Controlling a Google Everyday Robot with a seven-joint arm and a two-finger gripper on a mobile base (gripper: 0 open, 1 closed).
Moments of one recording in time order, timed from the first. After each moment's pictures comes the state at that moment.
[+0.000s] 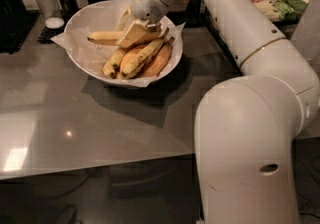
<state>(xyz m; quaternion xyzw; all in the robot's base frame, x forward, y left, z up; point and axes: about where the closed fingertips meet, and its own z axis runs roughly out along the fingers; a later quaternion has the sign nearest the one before) 0.671 0.095 0.900 -0.76 0.54 0.25 0.27</state>
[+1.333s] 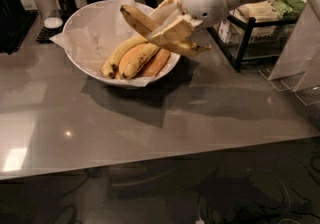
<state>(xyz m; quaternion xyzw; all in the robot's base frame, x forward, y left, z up) 0.559 0.008 0.984 -0.69 0.54 0.29 0.39</state>
